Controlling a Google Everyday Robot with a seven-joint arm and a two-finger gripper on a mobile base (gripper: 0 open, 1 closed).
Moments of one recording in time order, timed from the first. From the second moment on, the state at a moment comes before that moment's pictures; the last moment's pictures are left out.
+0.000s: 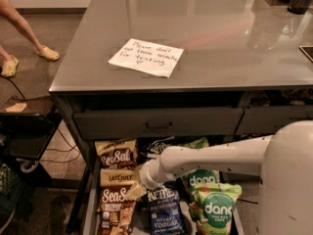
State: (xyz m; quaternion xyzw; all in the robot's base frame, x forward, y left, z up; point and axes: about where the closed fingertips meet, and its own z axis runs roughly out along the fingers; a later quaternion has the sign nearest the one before) arm 0.482 0.092 0.440 -0.57 0.74 0.26 0.23
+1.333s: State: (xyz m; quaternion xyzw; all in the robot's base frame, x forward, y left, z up) arm 0.445 0.101 0.515 -0.59 0.70 0.28 0.28
